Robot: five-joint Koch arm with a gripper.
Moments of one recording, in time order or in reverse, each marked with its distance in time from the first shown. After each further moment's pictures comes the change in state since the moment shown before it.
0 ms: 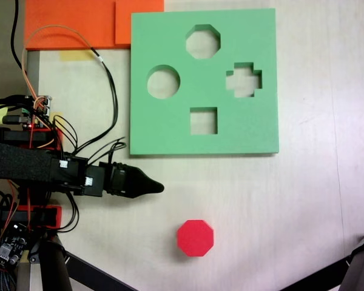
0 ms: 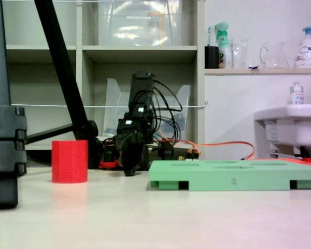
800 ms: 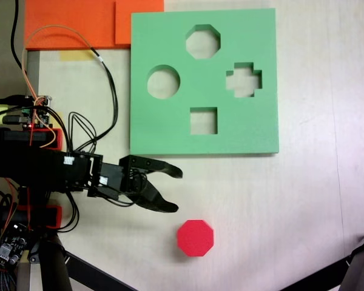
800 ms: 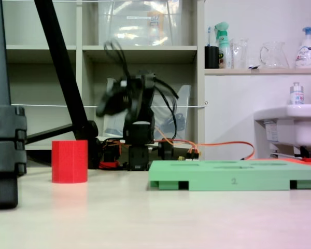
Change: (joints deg) arm 2.8 0.0 -48.7 41.7 76.1
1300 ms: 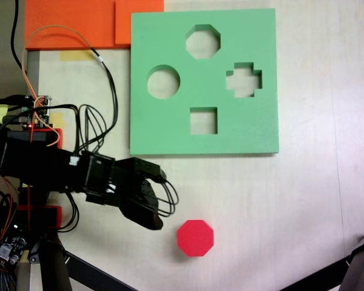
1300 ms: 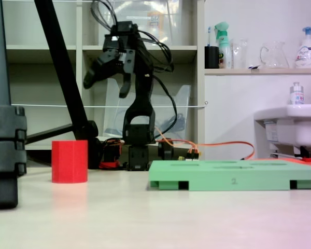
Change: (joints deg) arm 4.8 -19.8 -41.3 46.8 -11.1
